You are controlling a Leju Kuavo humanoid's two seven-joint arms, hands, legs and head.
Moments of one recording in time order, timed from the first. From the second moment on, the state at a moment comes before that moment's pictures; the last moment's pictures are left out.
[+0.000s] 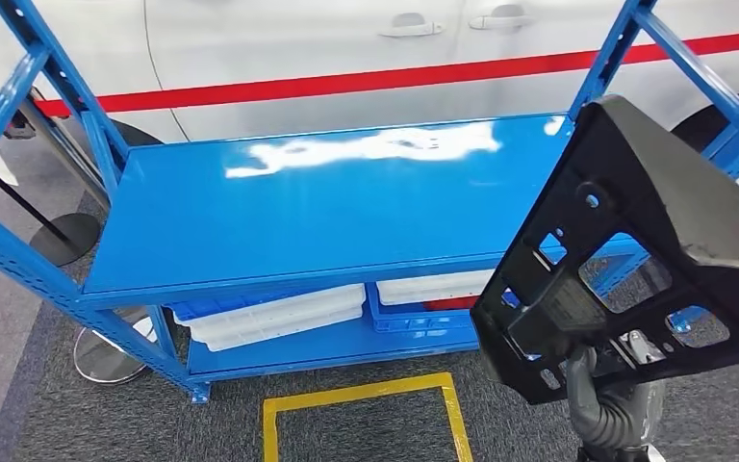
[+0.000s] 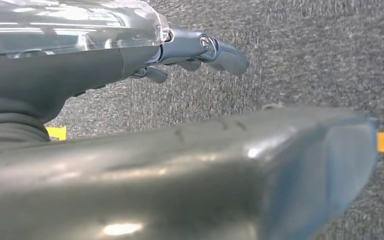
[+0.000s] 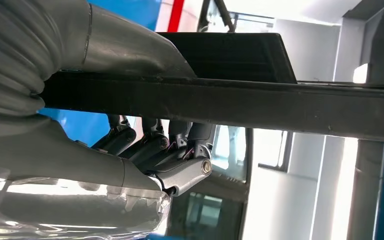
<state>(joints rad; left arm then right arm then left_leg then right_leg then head) -0.03 -0.16 0.40 -0.19 -0.10 0.37 -0.23 0.23 -0.07 0.15 -1.99 -0.11 -0.20 -0.69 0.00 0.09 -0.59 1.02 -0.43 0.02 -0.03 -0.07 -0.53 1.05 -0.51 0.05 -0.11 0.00</state>
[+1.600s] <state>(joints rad) -0.03 -0.16 0.52 -0.19 -0.01 0.45 -0.23 0.22 0.10 0.24 -1.89 -0.03 -0.16 -0.68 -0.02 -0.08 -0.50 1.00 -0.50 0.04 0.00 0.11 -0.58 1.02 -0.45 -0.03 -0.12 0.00</state>
